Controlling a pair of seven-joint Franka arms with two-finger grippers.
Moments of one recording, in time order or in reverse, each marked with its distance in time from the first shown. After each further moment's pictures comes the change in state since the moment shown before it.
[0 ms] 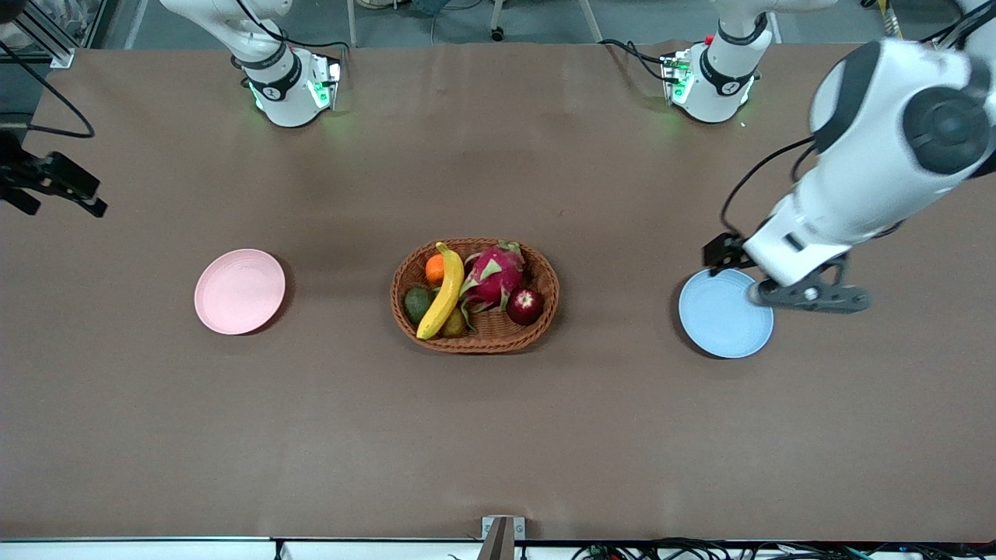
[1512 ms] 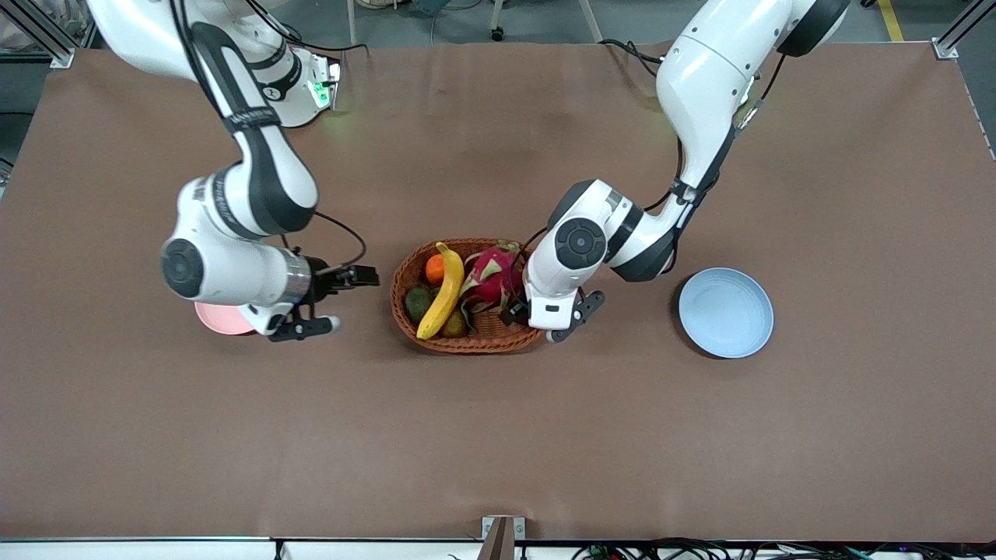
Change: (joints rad) left arm -0.356 0.452 -0.002 0.002 -0.093 0.502 -1.086; right arm 0.376 0.533 0.005 0.014 0.428 0.261 0.025
